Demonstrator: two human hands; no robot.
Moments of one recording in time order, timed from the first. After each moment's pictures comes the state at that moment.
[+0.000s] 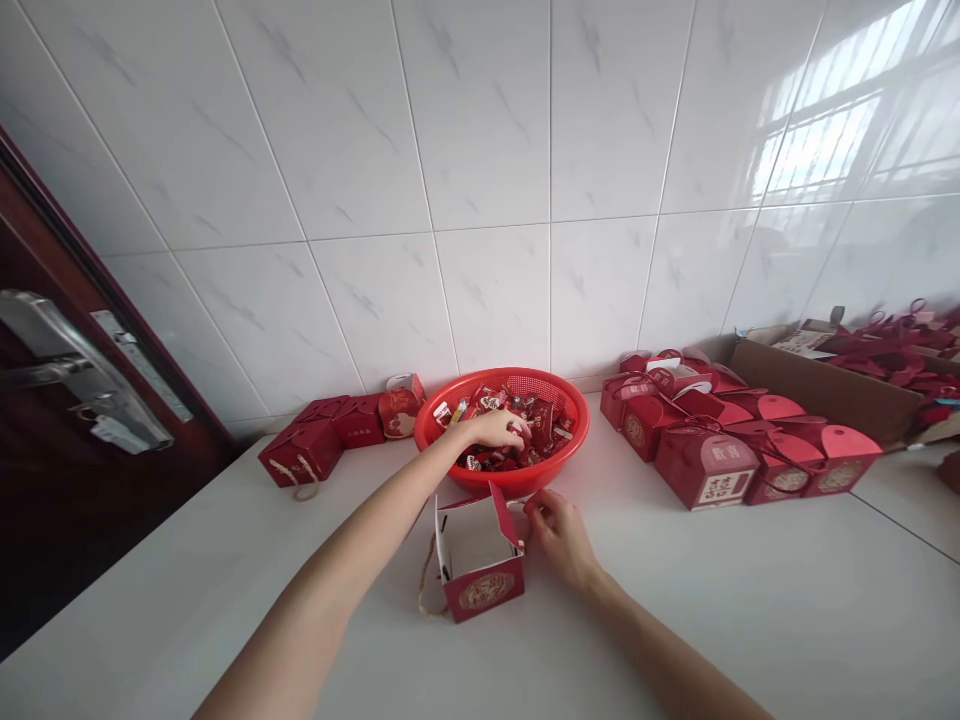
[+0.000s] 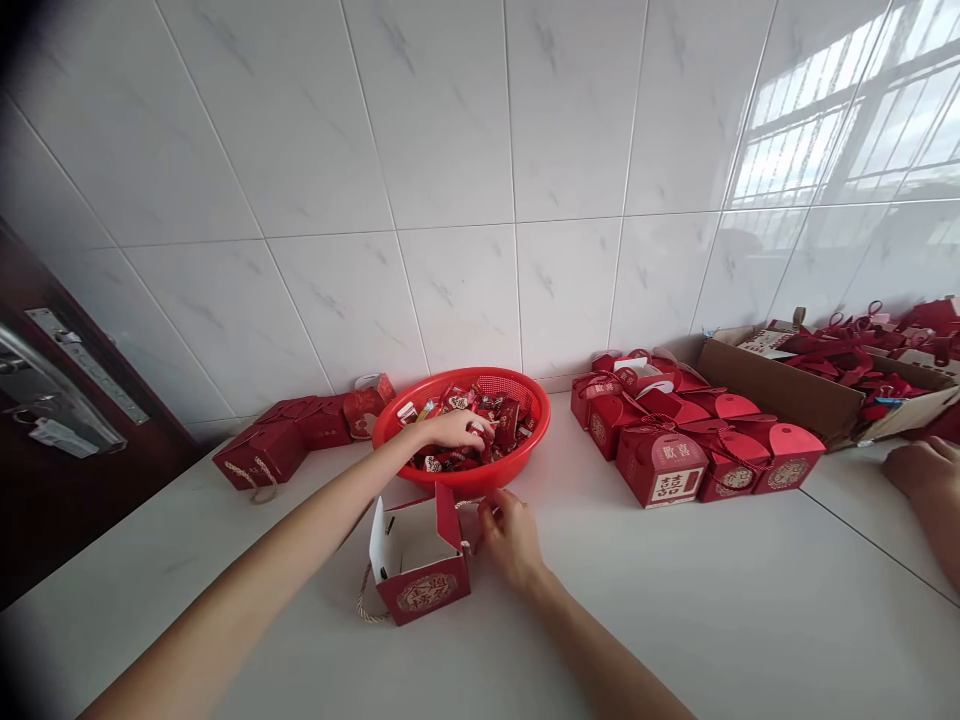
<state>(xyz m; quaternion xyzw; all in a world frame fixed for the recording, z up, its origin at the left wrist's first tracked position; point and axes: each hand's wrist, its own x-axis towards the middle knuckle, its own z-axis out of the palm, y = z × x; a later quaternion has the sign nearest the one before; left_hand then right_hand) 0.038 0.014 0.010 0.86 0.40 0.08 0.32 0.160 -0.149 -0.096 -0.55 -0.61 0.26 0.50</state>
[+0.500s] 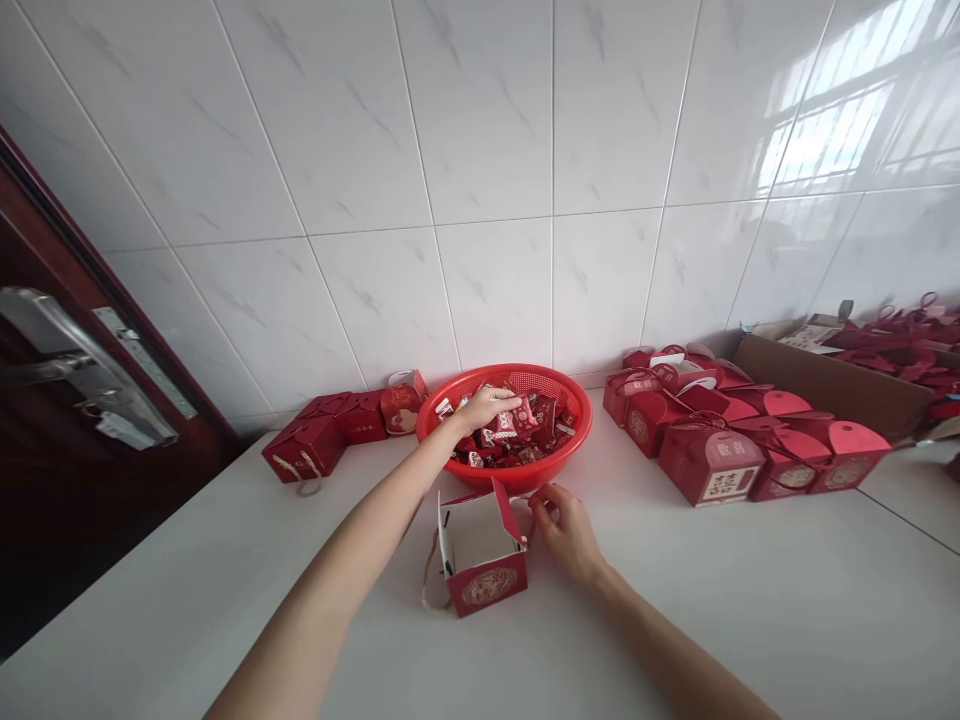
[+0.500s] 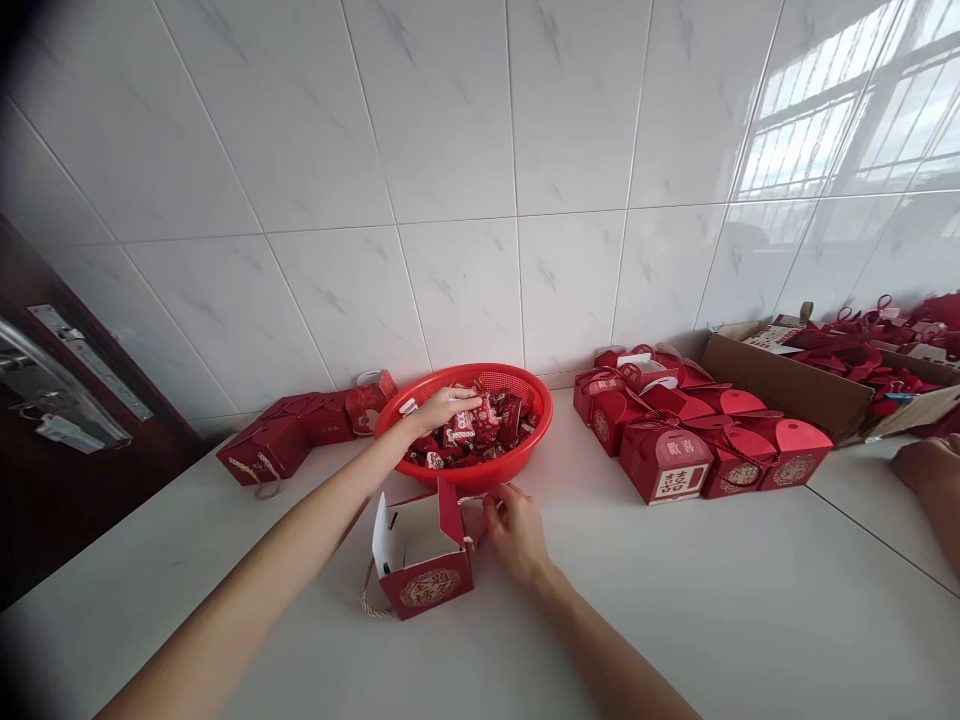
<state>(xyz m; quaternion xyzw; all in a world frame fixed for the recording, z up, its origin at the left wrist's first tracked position) 0.023 0.019 0.008 0.78 0.38 0.29 0.40 0.163 -0.148 -0.096 -0.54 -0.62 0.27 0.51</state>
